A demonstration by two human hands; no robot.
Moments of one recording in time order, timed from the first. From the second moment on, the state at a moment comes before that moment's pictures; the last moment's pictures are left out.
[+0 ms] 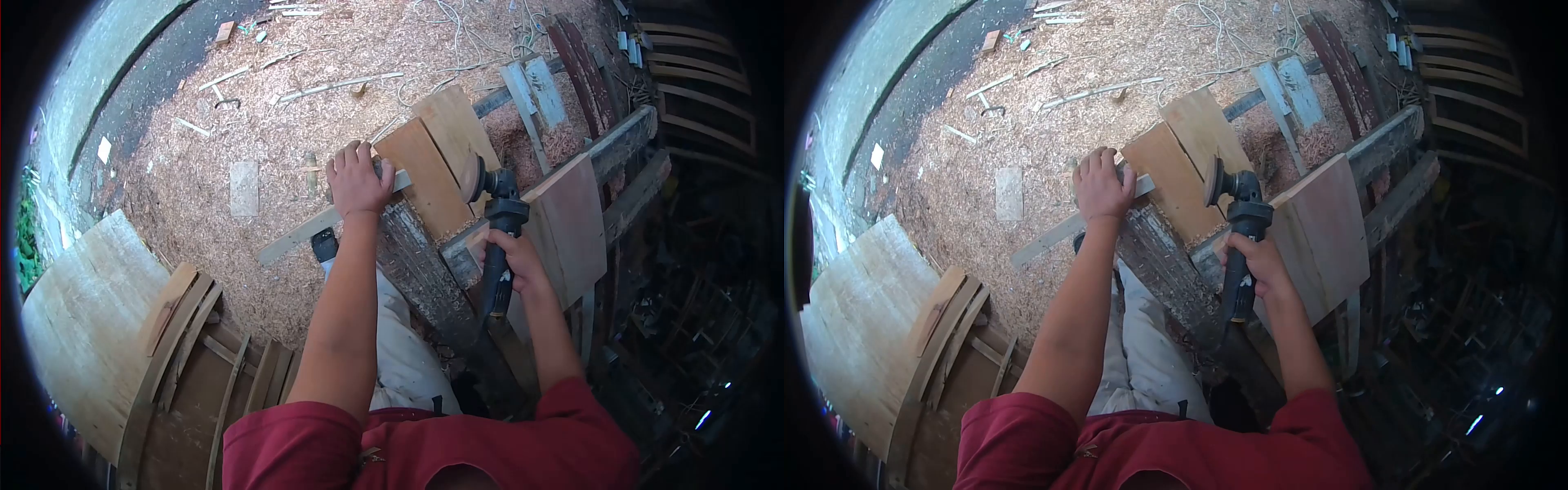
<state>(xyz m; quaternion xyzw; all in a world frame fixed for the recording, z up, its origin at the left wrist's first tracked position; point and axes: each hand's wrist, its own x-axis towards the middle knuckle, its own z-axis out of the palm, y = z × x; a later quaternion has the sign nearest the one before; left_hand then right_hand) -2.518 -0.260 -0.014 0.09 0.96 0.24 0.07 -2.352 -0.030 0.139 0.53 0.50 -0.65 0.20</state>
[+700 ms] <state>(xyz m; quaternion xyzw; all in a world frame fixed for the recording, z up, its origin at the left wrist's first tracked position) -2.516 -0.285 -0.022 0.70 0.69 0.18 0.07 -2.213 -0.122 0.145 0.59 0.42 -0.69 0.06</state>
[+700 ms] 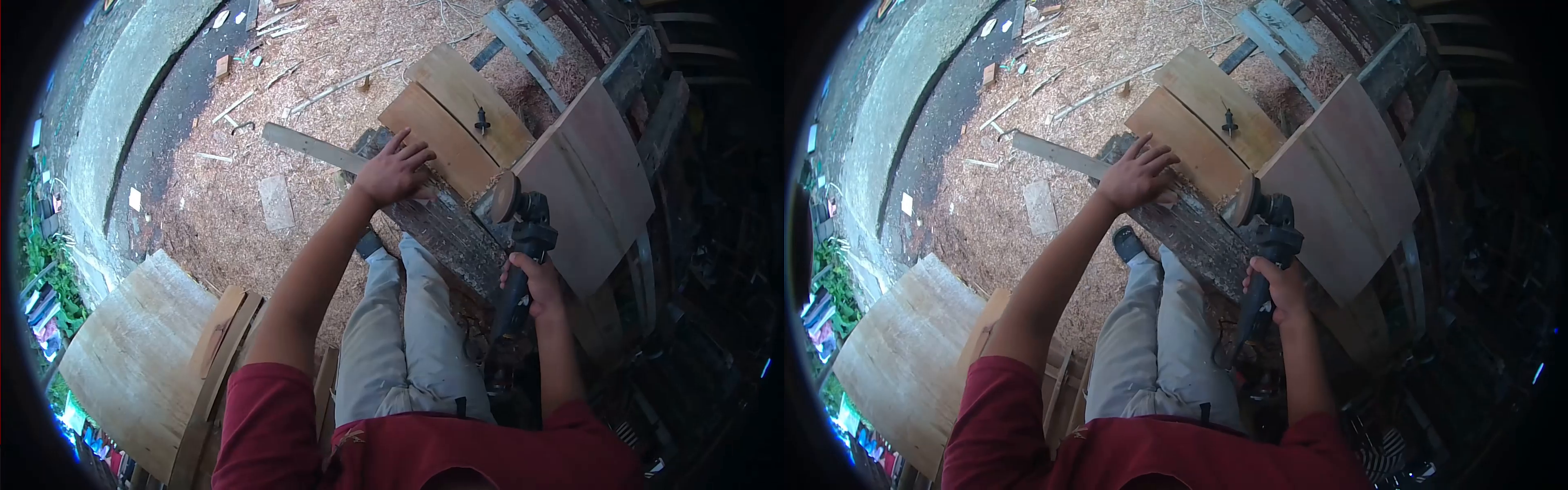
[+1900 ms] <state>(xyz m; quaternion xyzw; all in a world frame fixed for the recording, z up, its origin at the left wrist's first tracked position) -2.411 -0.428 -0.019 -0.34 0.36 0.85 0.18 -2.259 -0.160 0.147 0.45 0.70 -0.56 -0.03</state>
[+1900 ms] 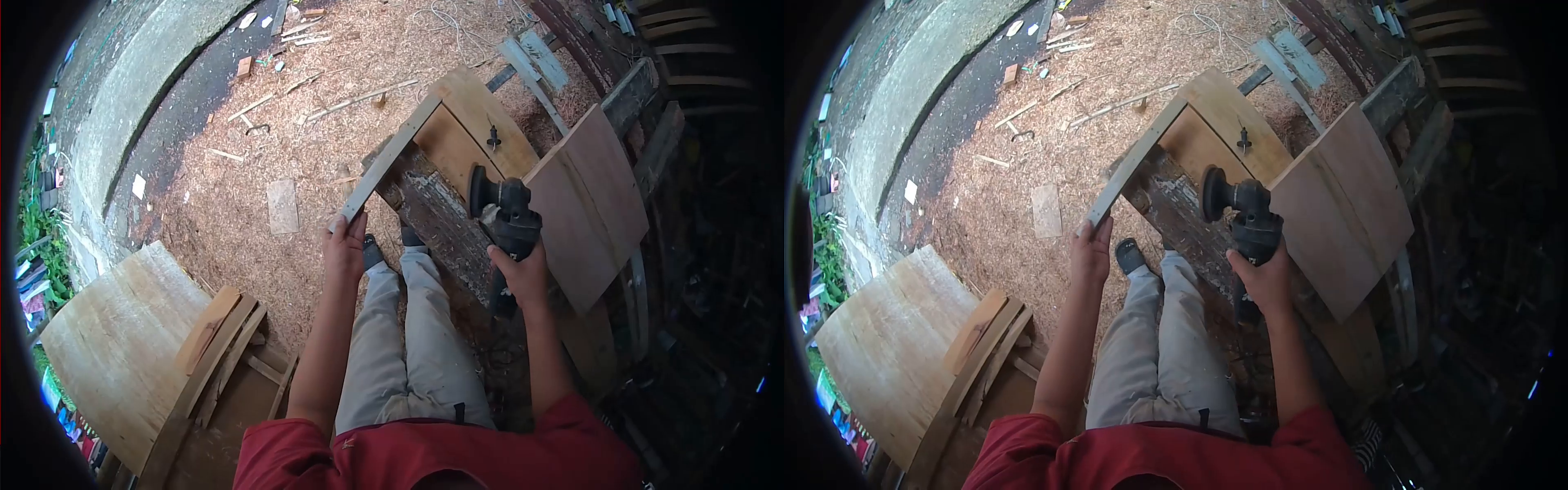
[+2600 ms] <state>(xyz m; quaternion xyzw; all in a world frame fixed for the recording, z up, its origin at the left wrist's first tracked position) -2.441 -0.433 -0.055 -0.15 0.54 0.79 0.25 -2.349 -0.158 0.134 0.30 0.92 -0.24 0.10</state>
